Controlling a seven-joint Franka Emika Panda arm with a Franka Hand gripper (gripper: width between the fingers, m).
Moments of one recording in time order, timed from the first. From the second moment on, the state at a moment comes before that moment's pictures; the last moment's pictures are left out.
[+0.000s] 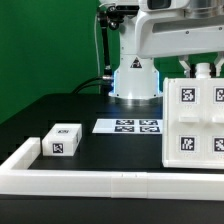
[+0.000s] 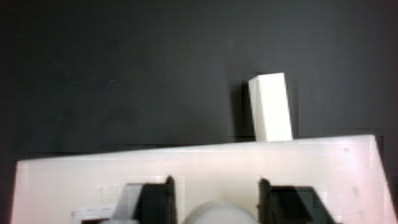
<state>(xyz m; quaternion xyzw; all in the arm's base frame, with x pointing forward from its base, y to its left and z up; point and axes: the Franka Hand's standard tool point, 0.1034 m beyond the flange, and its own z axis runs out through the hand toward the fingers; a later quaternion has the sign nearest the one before) 0.562 0.099 0.153 -0.98 0.03 0.17 0.06</state>
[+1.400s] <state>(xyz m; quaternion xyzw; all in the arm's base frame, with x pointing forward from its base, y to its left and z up) 0.593 0.101 0.138 -0.98 0.03 0.18 0.06</state>
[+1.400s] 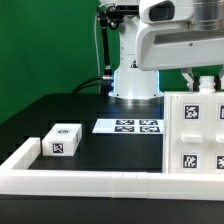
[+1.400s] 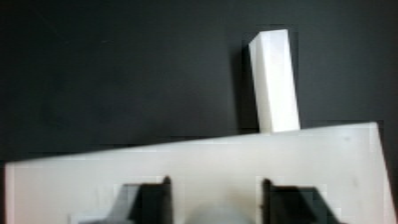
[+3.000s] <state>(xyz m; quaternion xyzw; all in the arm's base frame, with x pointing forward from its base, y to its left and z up) 0.542 0.045 0.159 -0.98 0.02 0.18 0.06</state>
